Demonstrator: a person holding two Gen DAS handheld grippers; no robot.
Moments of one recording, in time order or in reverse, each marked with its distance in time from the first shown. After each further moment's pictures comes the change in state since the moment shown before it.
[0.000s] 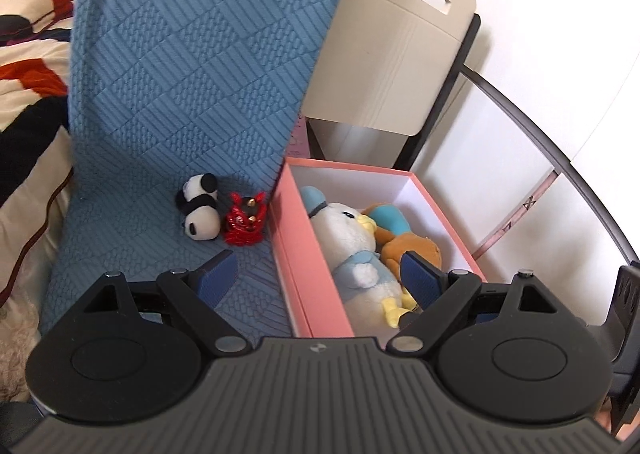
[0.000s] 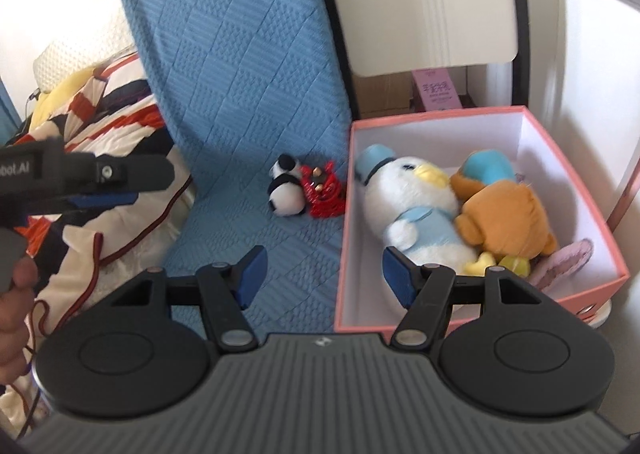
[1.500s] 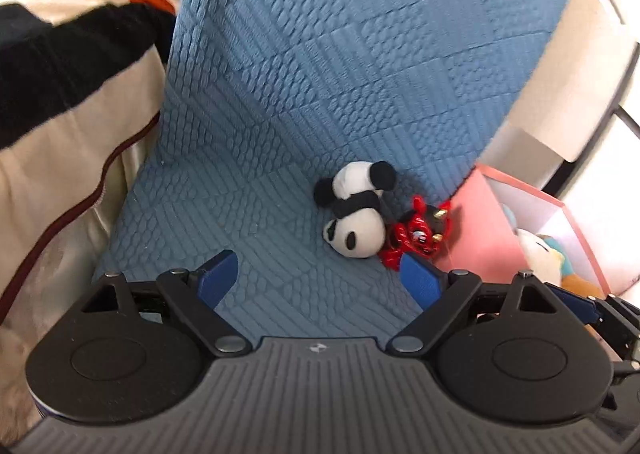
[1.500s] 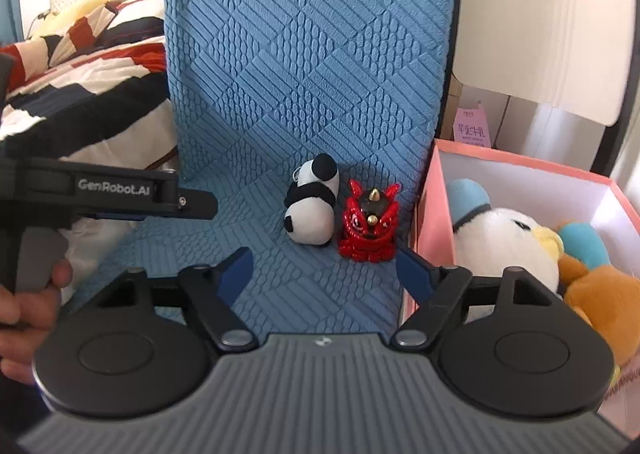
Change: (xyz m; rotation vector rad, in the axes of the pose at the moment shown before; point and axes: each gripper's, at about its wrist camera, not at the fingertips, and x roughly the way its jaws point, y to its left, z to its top) left arm 0.143 0.182 -0.014 -0.174 -0.005 0.197; right arm 0.162 0.075 0.003 -0.284 -0.069 -0.100
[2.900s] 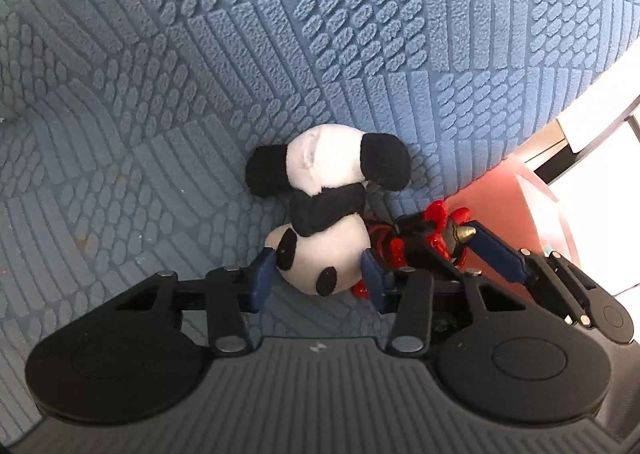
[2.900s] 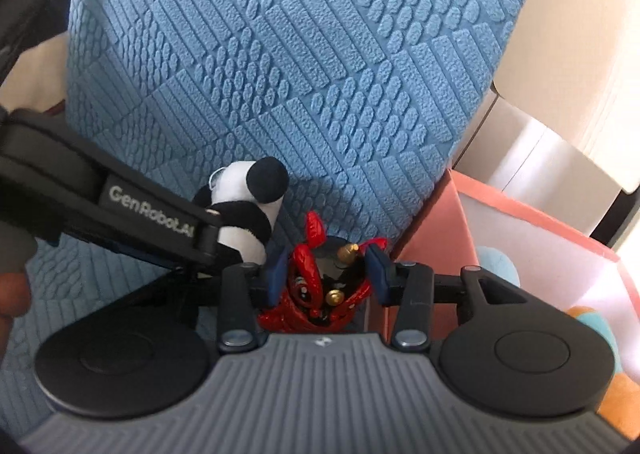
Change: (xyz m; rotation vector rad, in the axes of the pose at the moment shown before) left arm 0.167 0.001 0.038 -0.077 0.252 -0.222; right arm 0.125 -0.006 0.014 -0.163 0.032 -0.203
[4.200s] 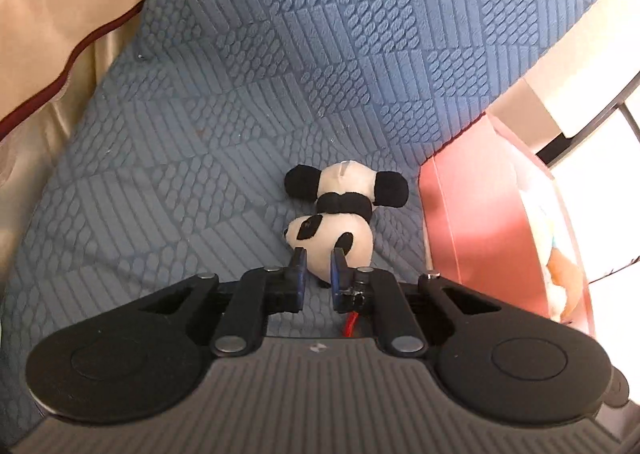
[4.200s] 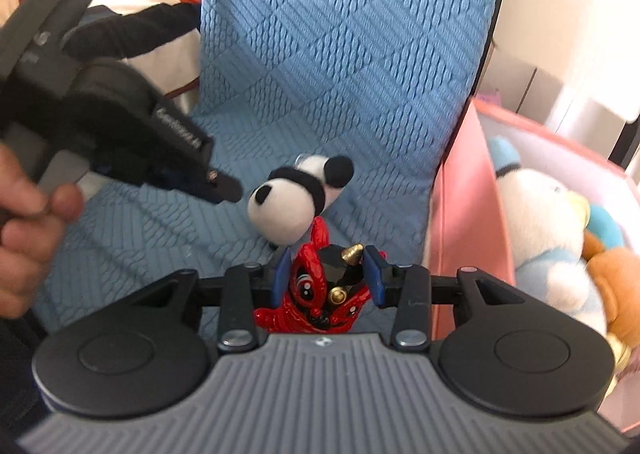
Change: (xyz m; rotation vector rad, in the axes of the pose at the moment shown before) left arm -0.116 -0.007 -0.084 -0.048 -0.030 0.107; right arm -0.126 0.009 -0.055 0.044 0.051 0.229
